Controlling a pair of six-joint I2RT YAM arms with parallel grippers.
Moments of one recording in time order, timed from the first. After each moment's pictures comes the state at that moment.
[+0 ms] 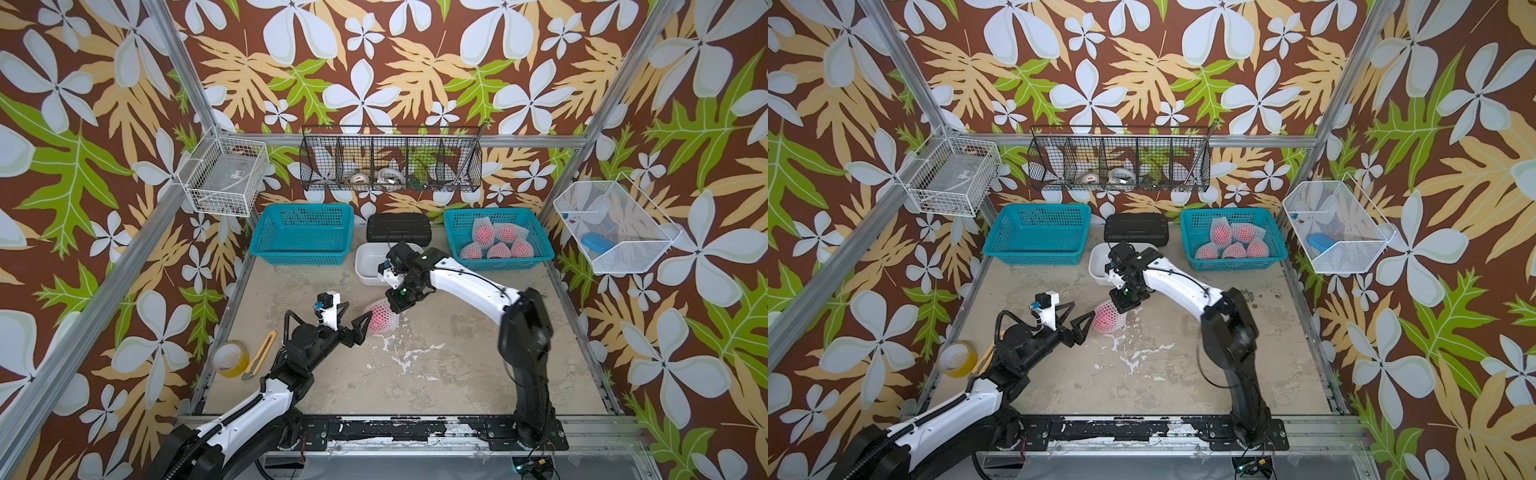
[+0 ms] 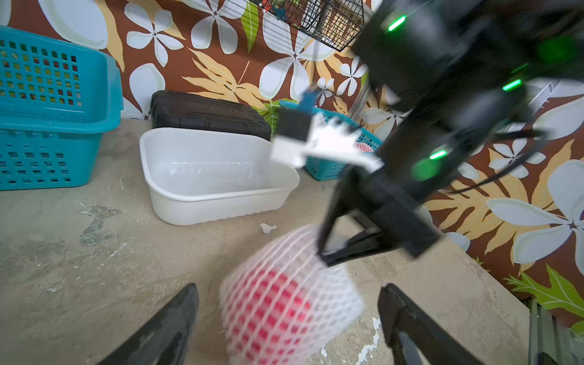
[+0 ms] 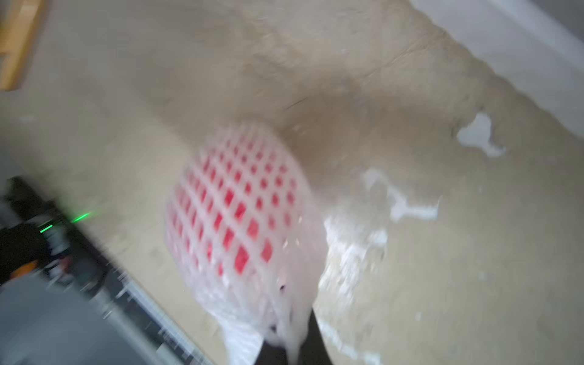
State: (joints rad) left arm -0.47 0.87 0.18 0.60 0.14 -0.37; right arm 0.75 2.16 1.81 -0.99 -0.22 0.13
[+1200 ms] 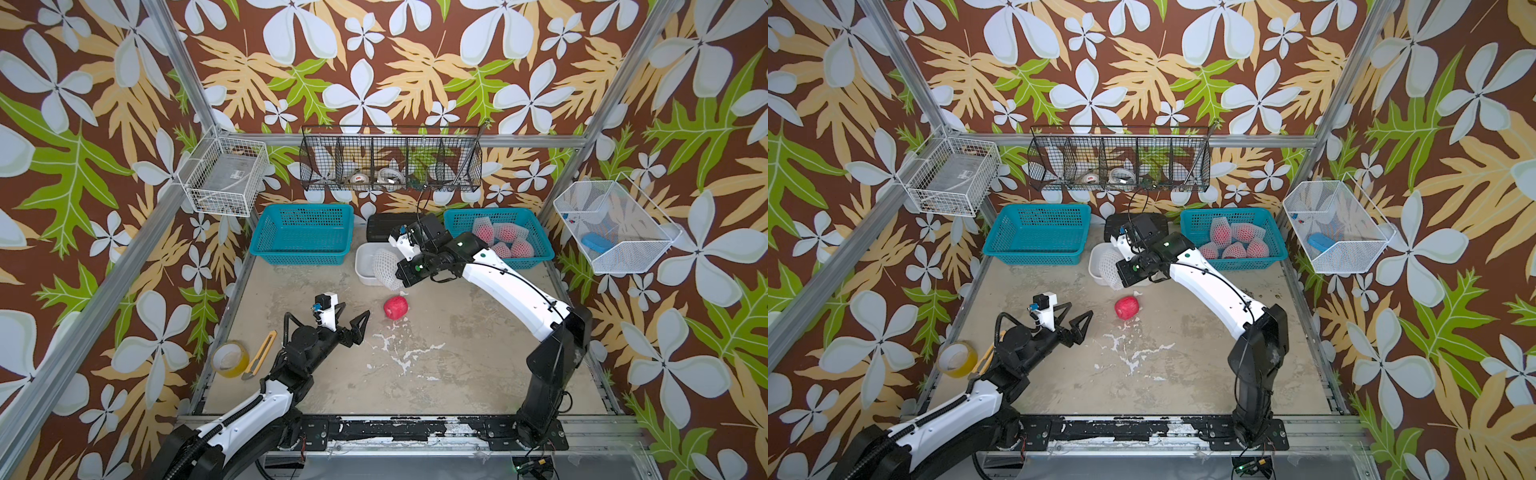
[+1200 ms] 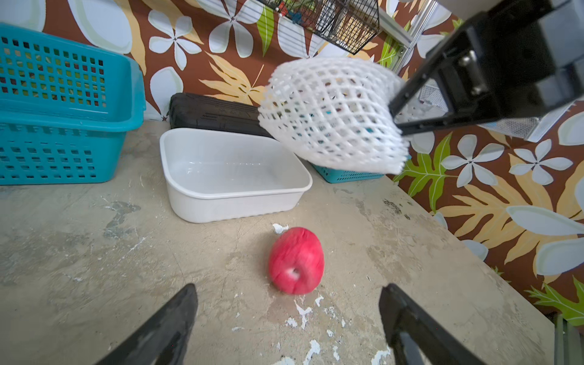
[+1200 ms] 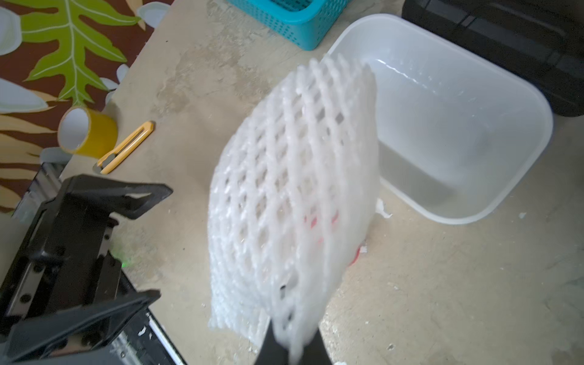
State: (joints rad) left arm -0.47 0.92 0.16 0.63 0.10 -0.37; right arm 0.66 1.88 1.88 -0.95 -0.20 0.12
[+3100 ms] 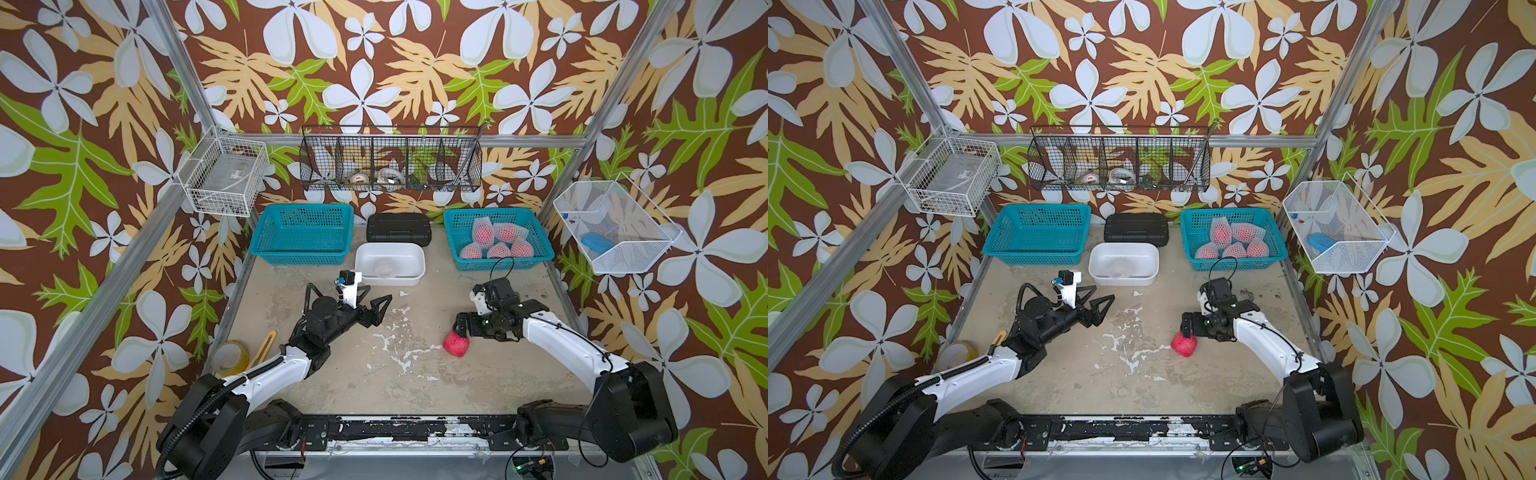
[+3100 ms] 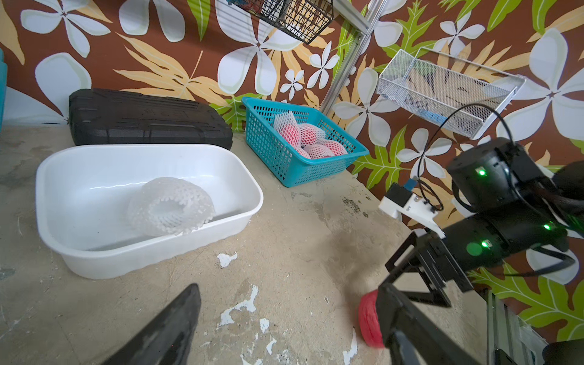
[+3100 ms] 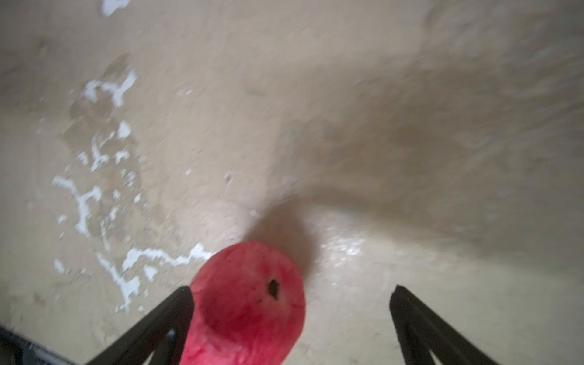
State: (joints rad) left arm -0.52 1.19 0.43 0.64 0.24 -0.40; right arm 0.29 1.28 0.75 -0.66 -0.25 0.29
